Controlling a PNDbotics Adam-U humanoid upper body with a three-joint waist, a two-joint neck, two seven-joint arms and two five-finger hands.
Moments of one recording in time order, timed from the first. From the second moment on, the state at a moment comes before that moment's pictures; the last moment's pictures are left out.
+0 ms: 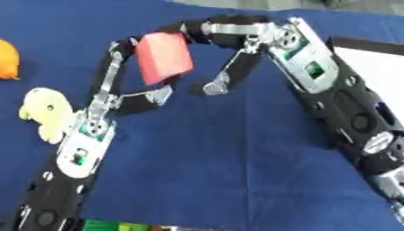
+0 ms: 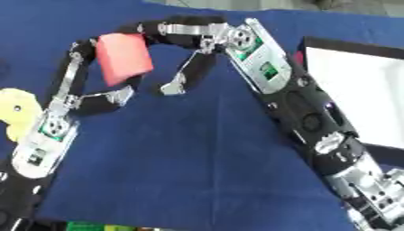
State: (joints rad) left arm -0.78 0.09 -0.22 -1.28 -0.36 -0.41 0.14; right arm -1.00 -0.35 0.33 -1.38 0.07 -0.23 0.80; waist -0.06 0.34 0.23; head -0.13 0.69
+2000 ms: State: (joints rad) left arm -0.80 0.08 -0.23 -1.28 -0.40 -0.39 0.10; right arm -0.99 -0.34 0.35 -1.36 0.00 -0.08 0.59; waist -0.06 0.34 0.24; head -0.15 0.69
